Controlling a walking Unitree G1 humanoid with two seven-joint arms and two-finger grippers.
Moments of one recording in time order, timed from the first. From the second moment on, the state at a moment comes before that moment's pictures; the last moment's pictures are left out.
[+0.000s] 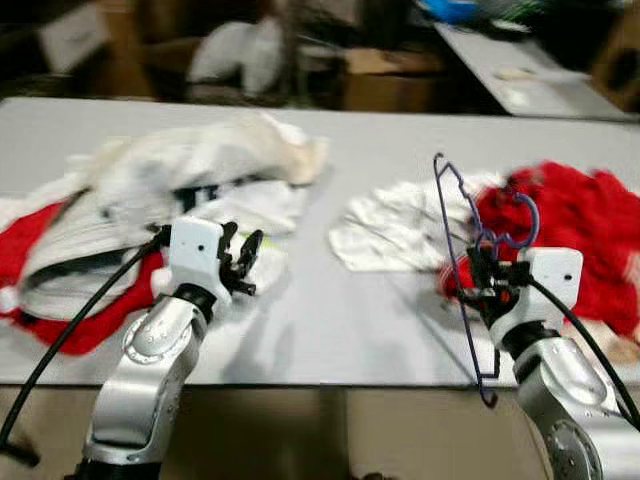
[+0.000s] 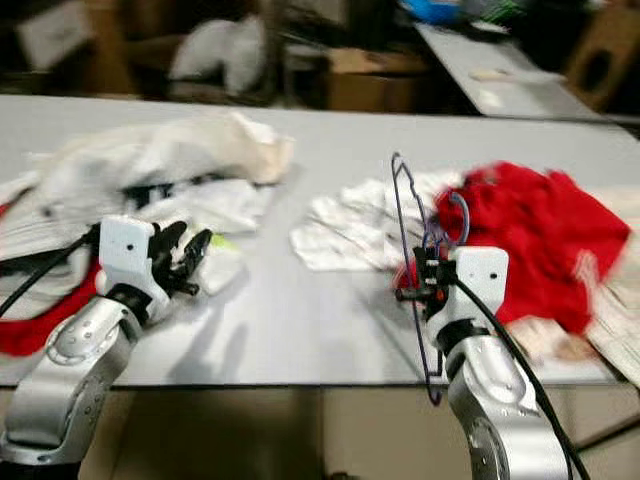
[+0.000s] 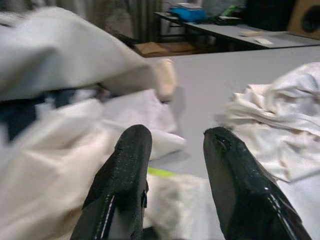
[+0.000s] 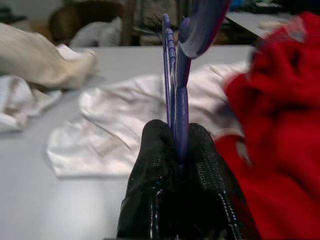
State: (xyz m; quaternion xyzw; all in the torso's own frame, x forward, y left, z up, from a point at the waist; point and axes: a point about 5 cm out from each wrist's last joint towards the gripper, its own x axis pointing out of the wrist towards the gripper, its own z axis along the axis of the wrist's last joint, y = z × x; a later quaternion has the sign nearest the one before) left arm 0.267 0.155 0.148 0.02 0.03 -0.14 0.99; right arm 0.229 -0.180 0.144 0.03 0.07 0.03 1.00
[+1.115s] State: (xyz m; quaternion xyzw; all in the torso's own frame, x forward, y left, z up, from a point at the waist) left arm 0.266 0.158 0.144 0.02 0.02 -0.13 0.99; right arm 0.229 -0.175 0.141 0.01 0.09 0.06 0.99
